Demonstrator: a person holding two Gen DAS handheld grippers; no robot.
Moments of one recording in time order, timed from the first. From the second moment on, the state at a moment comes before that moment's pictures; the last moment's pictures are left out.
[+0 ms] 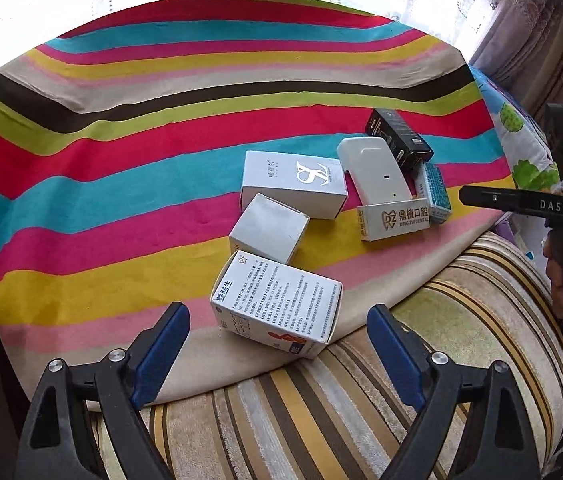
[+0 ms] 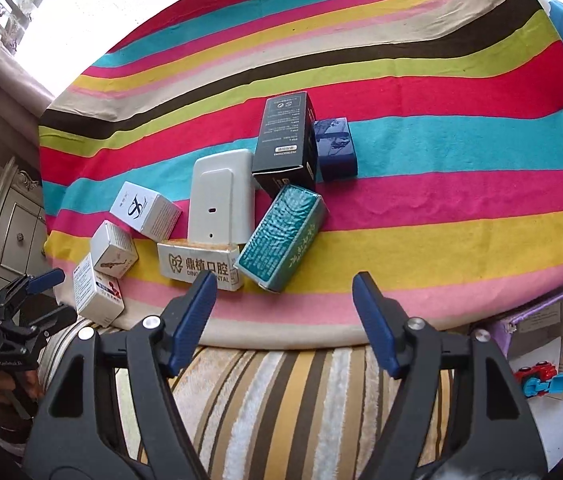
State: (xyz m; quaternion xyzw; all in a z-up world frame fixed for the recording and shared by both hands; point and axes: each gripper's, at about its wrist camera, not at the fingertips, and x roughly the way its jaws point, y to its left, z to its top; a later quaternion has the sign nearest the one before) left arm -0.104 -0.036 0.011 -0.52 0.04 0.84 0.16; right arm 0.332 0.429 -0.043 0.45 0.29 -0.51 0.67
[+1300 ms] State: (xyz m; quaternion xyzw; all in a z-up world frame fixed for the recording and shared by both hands) left arm -0.090 -0.015 0.006 -0.52 0.01 0.84 0.15; right arm 0.350 0.419 -0.056 0.41 0.32 -0.55 0.65
